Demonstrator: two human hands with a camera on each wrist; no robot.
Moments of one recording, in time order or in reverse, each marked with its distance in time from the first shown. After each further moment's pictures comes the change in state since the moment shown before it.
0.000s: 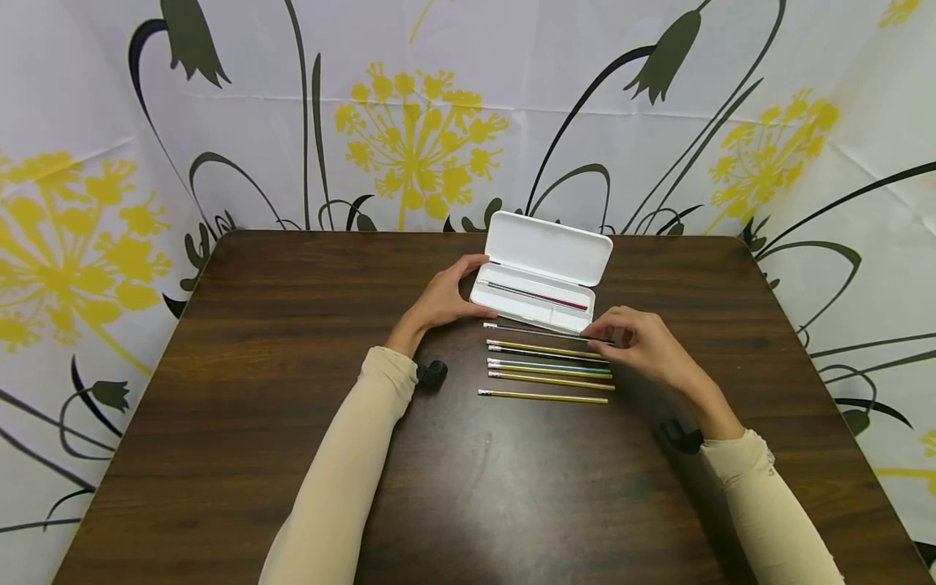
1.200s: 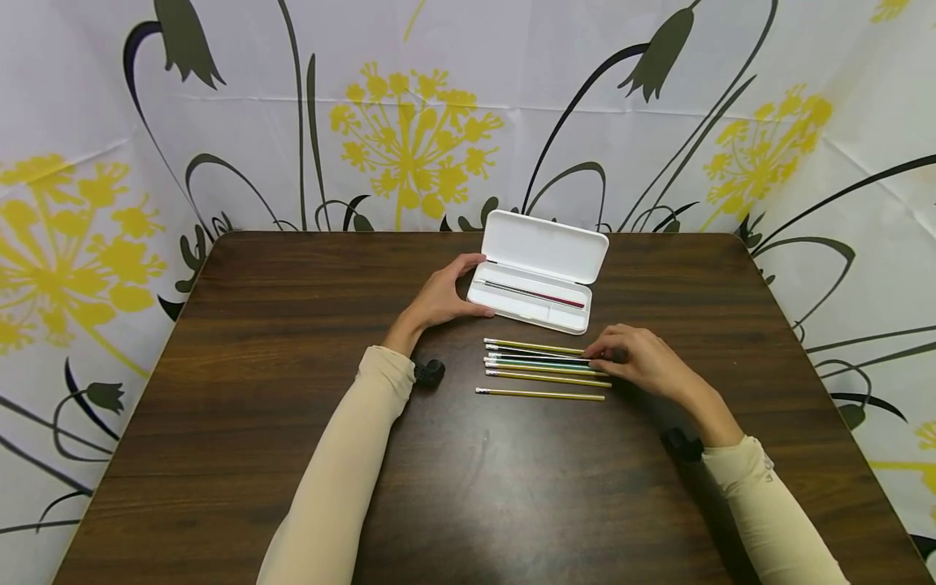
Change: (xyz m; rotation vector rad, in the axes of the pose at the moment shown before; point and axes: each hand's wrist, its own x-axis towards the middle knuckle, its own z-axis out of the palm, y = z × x) left_hand 0.000 0.001 0.000 0.002 0.000 -0.010; right_hand -0.024 0.013 0.012 -0.115 -0.150 0.037
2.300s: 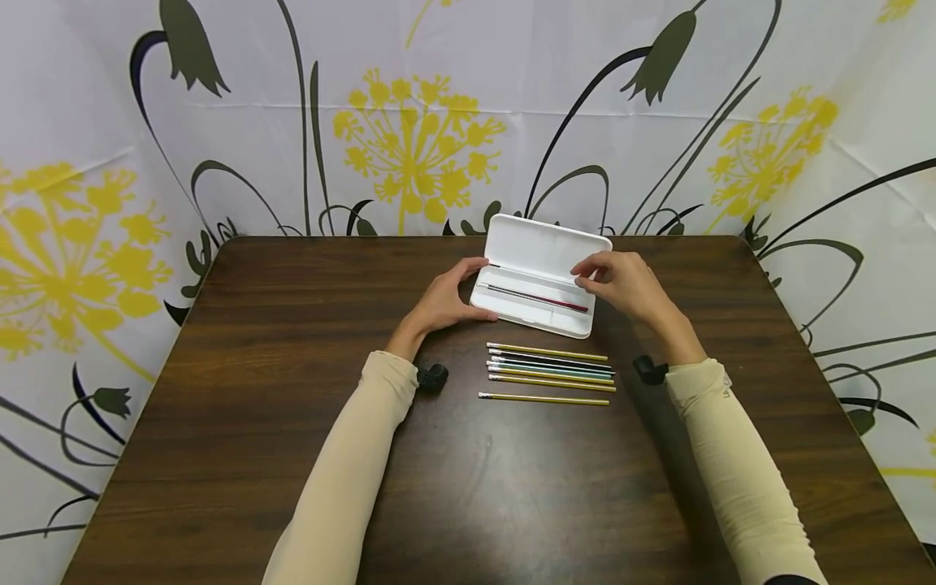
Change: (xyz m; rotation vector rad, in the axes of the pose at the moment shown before) left_hand 0.000 -0.001 0.001 0.000 0.011 0.016; right_hand 0.099 0.009 -0.041 -0.073 0.141 0.212
